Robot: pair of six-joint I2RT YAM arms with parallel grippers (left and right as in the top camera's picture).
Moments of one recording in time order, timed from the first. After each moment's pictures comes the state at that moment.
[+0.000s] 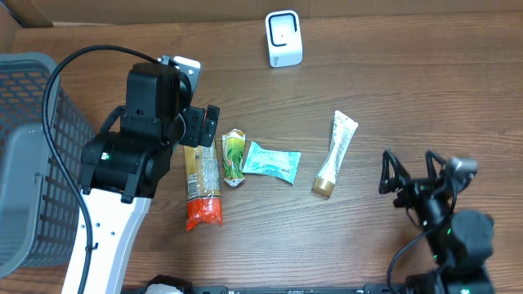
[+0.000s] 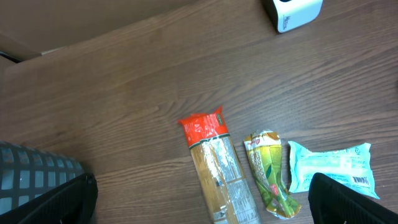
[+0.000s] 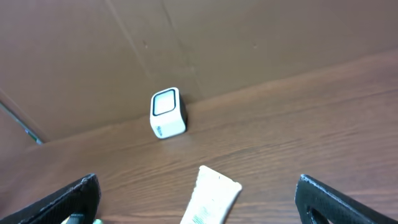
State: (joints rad) left arm -0.24 1.27 1.48 -1.03 -0.20 0.08; right arm 0.10 0.36 0.35 -0.14 -0.09 0.36
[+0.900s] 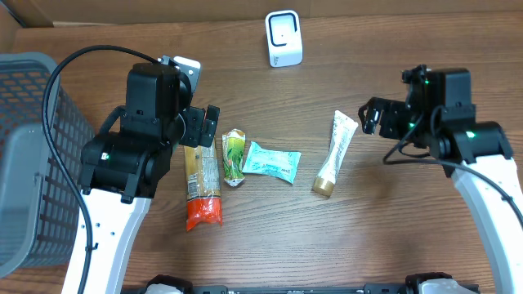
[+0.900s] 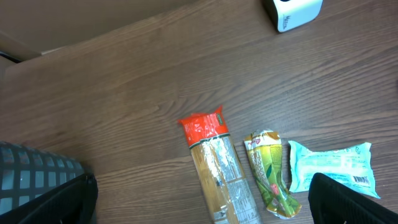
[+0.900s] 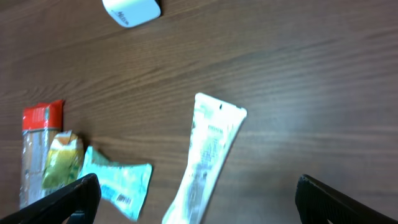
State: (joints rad) left arm -0.24 1.27 1.48 -1.03 -0.20 0.09; right arm 0.10 1.36 1.19 -0.76 -0.23 0.28
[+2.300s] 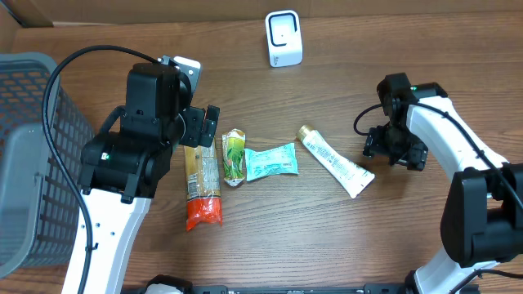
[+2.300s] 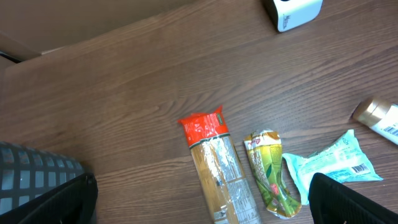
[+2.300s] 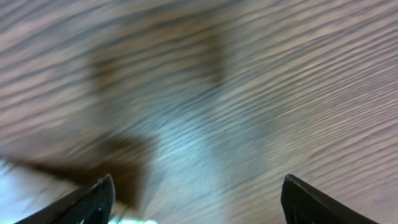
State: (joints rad) left arm -0.24 1.27 1.48 -1.03 -0.20 0.09; right arm 0.14 1.84 1.32 -1.17 0.10 0.49
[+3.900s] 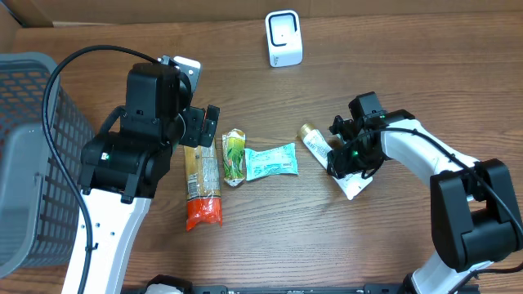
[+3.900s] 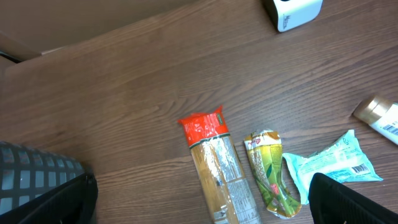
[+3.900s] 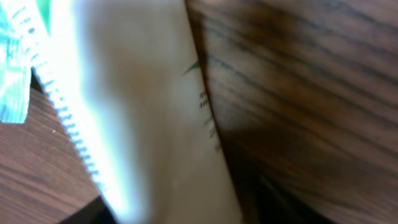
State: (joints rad) left arm -0.24 1.27 1.48 -1.03 -0.20 0.09; right arm 0.27 1.84 1.09 -0.75 -0.28 -0.08
